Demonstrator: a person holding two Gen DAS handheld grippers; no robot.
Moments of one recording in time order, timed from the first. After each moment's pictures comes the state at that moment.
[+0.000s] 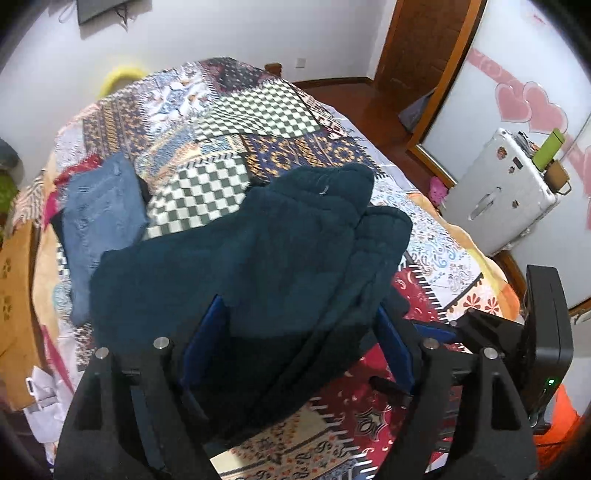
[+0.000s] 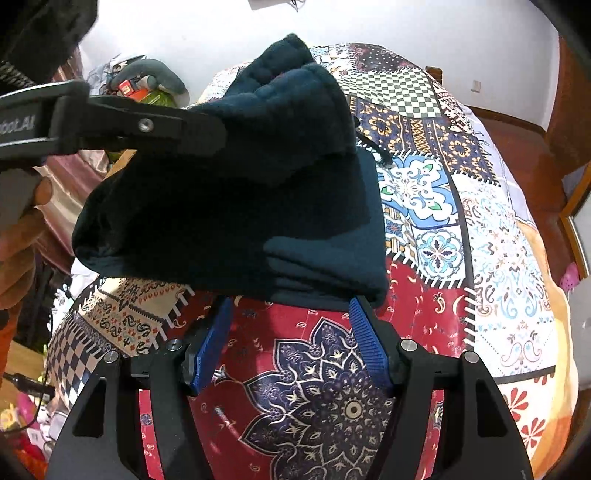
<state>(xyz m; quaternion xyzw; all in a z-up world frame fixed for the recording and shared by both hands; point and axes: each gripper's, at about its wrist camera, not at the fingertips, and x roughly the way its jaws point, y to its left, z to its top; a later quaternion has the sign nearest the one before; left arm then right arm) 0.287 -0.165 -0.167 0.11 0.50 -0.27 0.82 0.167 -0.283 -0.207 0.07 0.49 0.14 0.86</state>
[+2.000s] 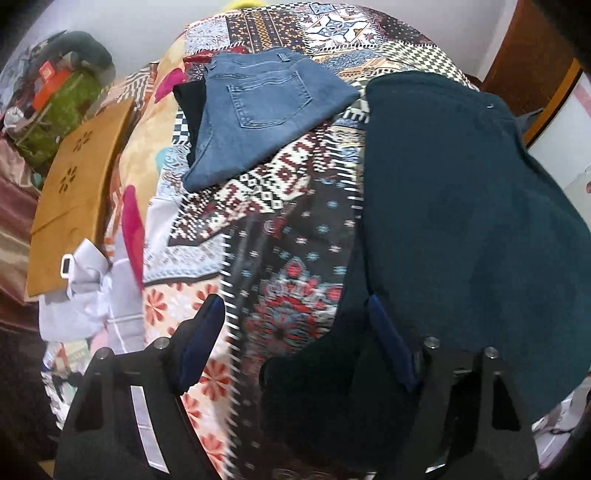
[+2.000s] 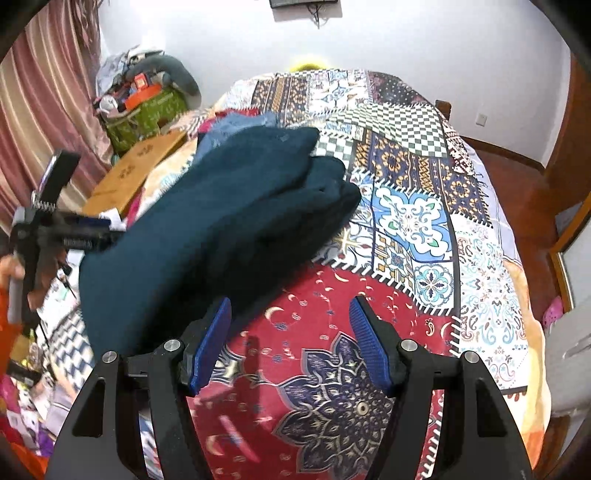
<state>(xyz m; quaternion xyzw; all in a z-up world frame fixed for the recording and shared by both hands) 0.277 0.019 -0.245 0.06 0.57 -0.07 0.81 0.155 -0.262 -0.167 0.02 0.45 0.14 0.88</state>
